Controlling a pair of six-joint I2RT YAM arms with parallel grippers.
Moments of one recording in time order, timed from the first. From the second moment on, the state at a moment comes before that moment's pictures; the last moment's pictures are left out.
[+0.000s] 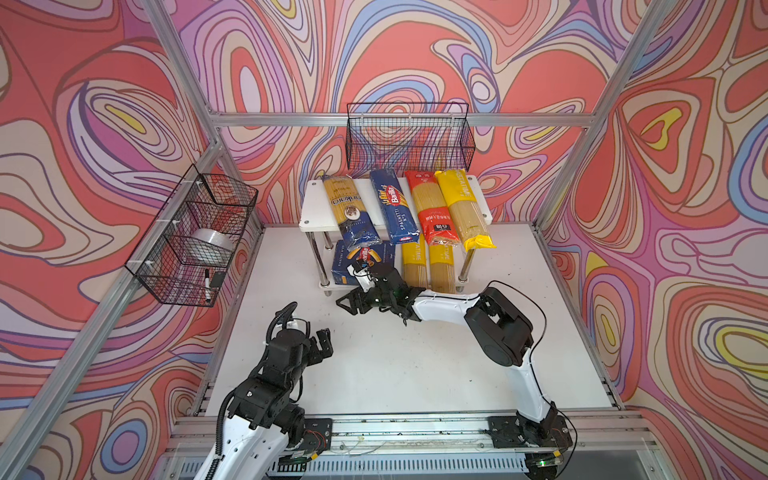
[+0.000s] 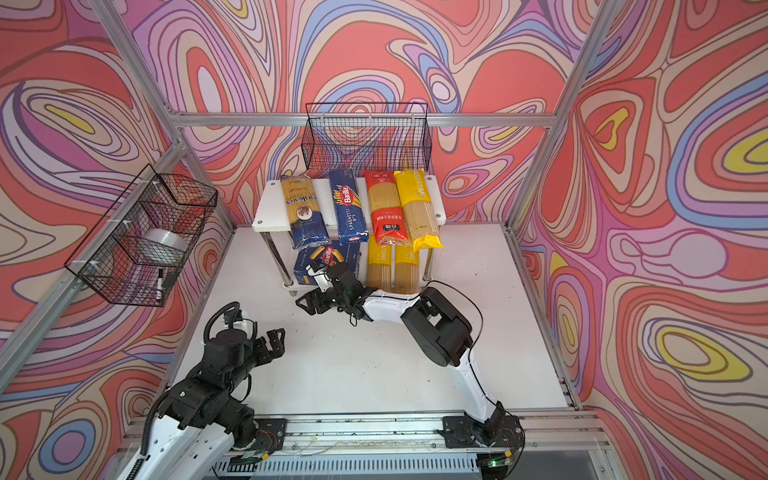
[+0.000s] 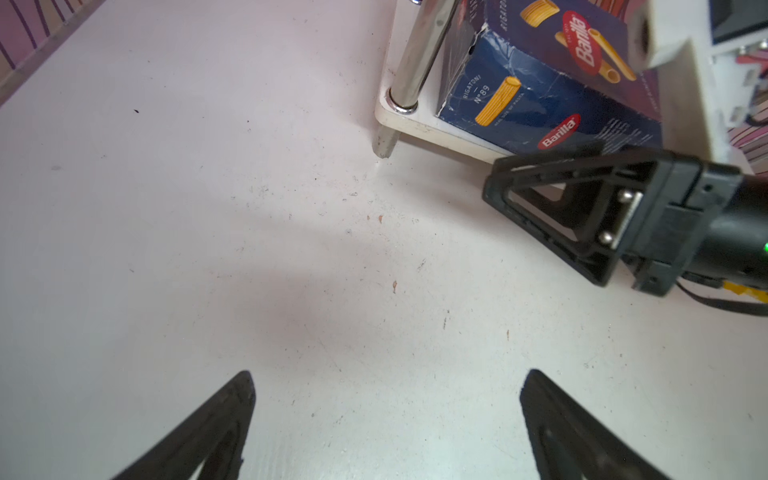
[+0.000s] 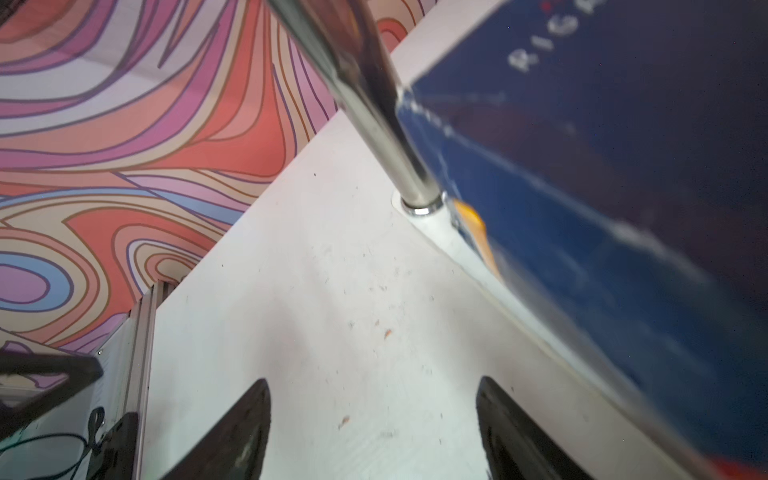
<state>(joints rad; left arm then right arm) -0.36 0.41 0.46 -0.71 -0.23 -0.58 0.82 2.13 1.40 0.24 -0.40 0.37</state>
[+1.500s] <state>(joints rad) 0.06 1.53 0.26 0.87 -0.05 -0.12 0.02 1.71 0.40 0.99 0.11 0.06</state>
